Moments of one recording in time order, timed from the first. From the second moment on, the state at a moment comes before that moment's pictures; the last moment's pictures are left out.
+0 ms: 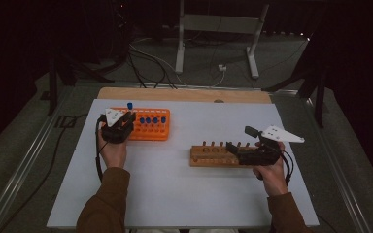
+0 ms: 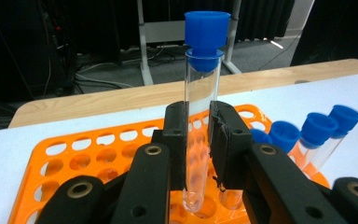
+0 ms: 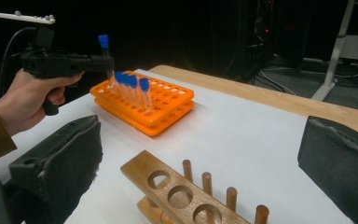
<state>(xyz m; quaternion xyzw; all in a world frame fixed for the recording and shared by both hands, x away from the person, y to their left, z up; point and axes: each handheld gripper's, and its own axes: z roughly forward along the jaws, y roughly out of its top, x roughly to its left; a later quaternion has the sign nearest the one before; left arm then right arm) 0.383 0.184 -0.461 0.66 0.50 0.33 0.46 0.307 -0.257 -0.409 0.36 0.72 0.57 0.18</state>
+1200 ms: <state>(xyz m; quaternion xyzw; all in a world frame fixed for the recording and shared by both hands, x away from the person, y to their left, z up) 0.386 0.176 -0.497 0.69 0.50 0.30 0.42 0.307 -0.255 -0.411 0.36 0.72 0.57 0.18</state>
